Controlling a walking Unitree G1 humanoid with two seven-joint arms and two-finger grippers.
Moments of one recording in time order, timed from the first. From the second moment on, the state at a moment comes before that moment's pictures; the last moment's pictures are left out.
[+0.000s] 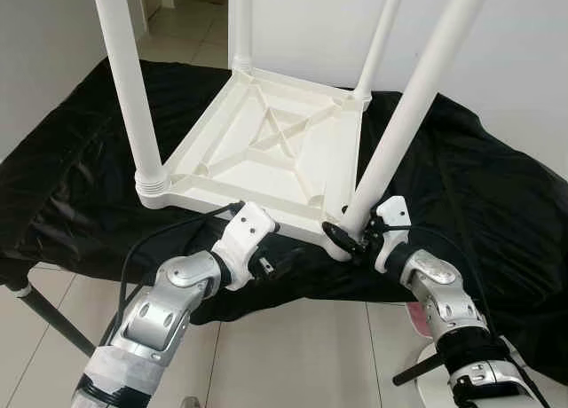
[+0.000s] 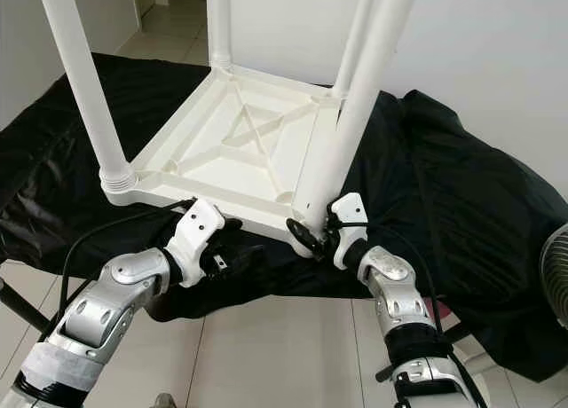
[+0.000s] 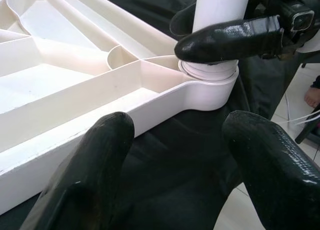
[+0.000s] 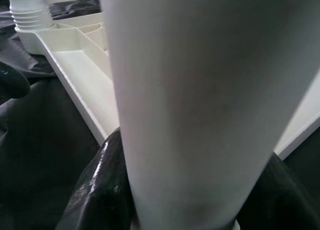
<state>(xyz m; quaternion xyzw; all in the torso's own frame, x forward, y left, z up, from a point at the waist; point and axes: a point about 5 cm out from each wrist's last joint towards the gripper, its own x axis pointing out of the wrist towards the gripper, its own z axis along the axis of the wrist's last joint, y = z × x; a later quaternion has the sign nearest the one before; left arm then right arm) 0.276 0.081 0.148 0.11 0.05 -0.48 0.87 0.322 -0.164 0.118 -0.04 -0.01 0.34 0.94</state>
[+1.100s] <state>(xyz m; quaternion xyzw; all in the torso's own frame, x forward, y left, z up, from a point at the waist) 0.275 0.073 0.148 0.10 0.05 -0.48 0.87 0.297 -0.119 0.116 0.06 -0.04 0.07 1.00</state>
